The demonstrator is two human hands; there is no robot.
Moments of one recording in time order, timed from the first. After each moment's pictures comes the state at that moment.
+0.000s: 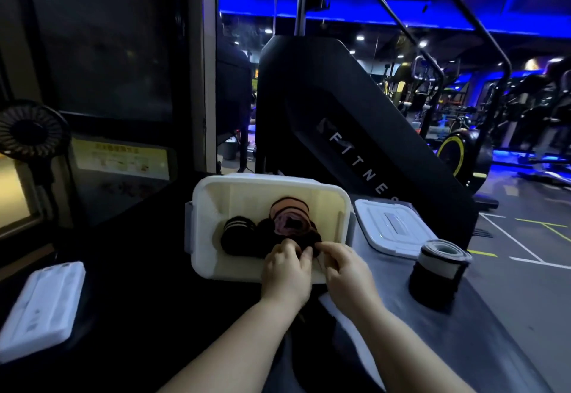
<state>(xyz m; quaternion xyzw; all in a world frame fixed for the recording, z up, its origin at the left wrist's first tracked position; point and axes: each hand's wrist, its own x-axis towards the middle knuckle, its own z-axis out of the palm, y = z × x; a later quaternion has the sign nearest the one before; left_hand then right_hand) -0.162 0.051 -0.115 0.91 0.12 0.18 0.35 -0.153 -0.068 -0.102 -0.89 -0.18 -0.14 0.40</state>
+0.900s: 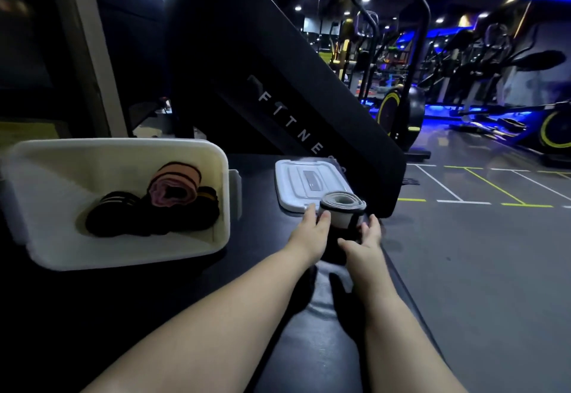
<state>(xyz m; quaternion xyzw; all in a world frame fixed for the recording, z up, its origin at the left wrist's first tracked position) -0.099 -0.157 -0.125 0.84 -0.01 -0.04 0.54 -0.114 -0.265 -0.156 -0.72 0.06 -0.11 0.68</state>
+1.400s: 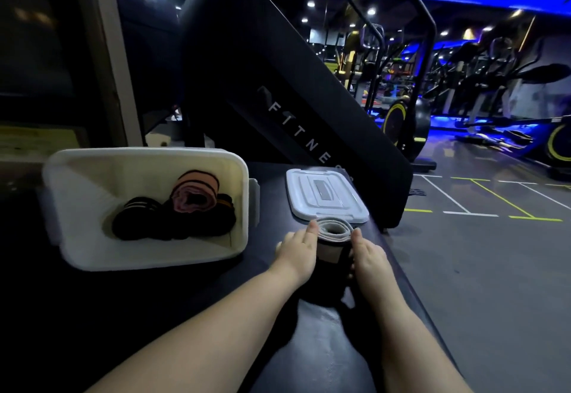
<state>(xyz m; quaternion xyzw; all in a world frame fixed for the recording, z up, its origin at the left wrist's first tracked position) -0.123 -0.124 -0.122 0.88 0.03 -0.03 0.48 -0.126 -0.263 -0.148 -0.79 0.01 -0.16 0.59</state>
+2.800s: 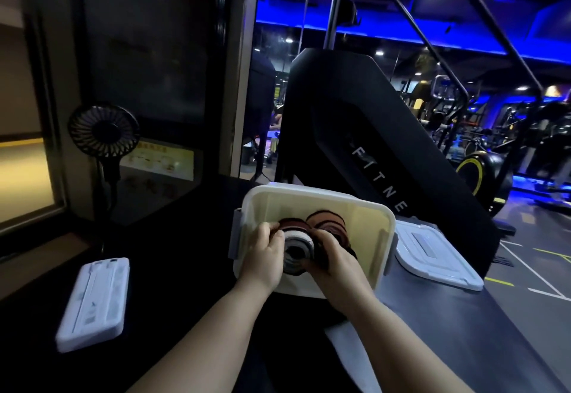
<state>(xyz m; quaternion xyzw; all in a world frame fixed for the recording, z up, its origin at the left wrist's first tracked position) -0.190 0.152 -0.094 0.75 0.11 0.24 0.60 -0.156 0.002 -0.091 -0.89 -0.29 -0.14 0.32</state>
